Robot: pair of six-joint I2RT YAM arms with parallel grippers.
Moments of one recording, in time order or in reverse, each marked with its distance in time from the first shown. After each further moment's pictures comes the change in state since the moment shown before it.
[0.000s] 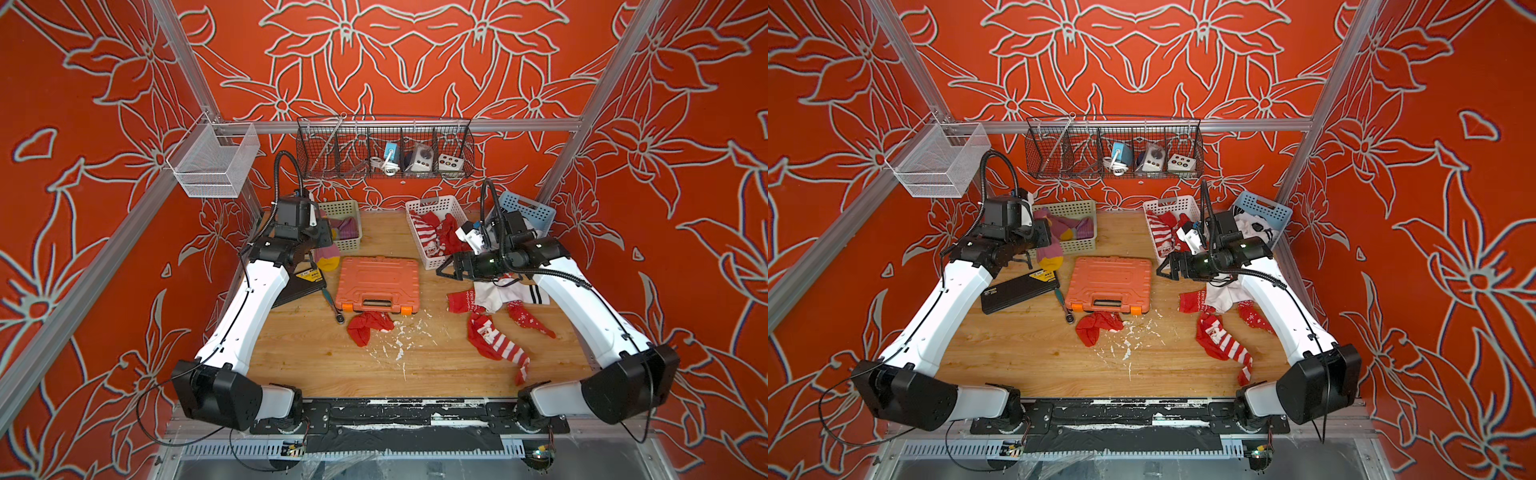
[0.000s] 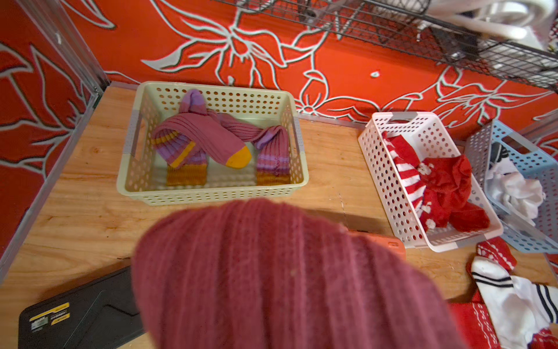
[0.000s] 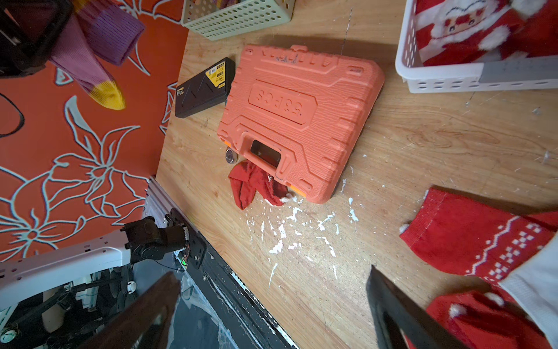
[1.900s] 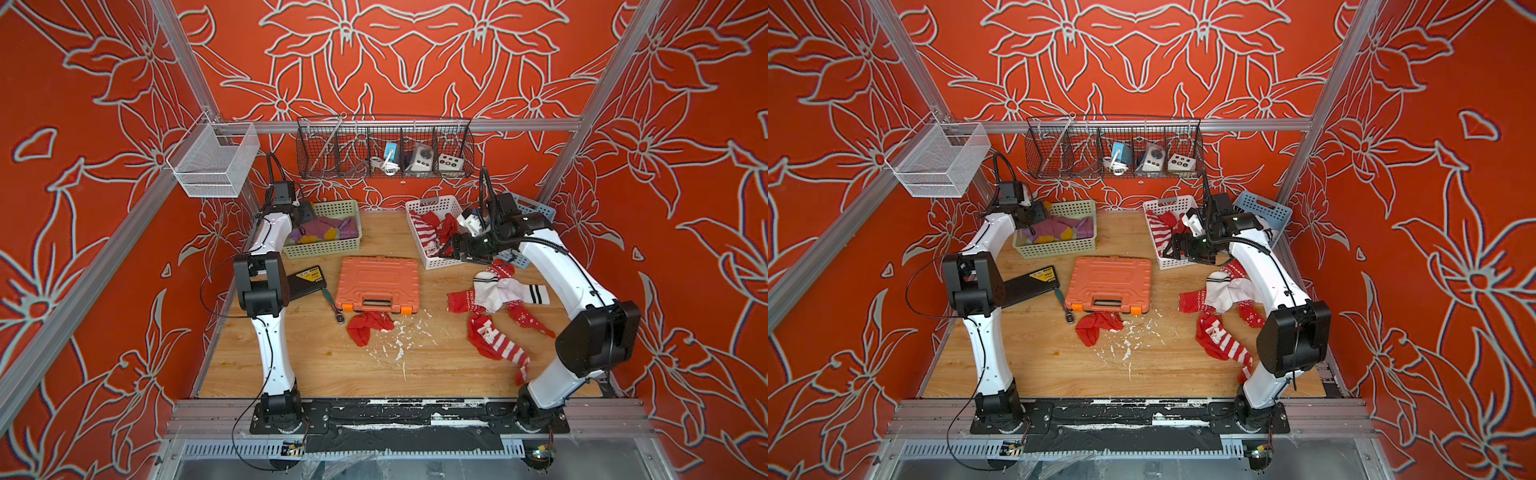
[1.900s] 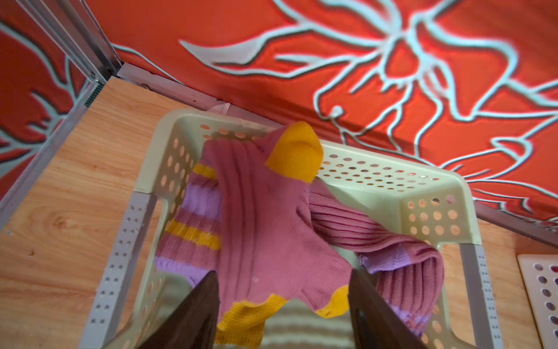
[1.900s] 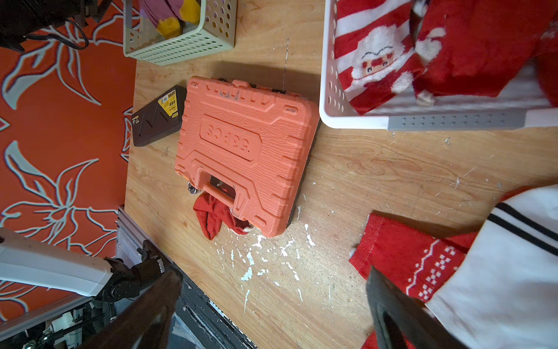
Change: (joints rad) left arm 0.264 0.857 0.555 0.198 0.097 0.008; right arm -0.066 0.260 0.238 -0.080 0.077 -0.033
